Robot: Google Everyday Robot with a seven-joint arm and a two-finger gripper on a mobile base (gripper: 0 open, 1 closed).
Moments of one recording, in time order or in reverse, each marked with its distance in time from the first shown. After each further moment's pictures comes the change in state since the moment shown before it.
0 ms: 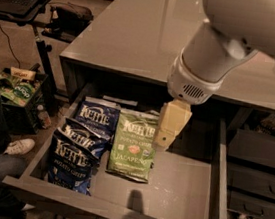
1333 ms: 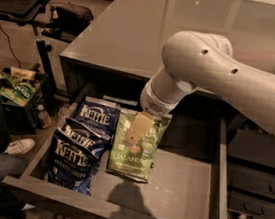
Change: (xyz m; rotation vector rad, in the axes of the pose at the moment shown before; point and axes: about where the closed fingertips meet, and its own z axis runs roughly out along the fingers) arm -0.028 -0.052 0.125 0.041 -0.098 0.105
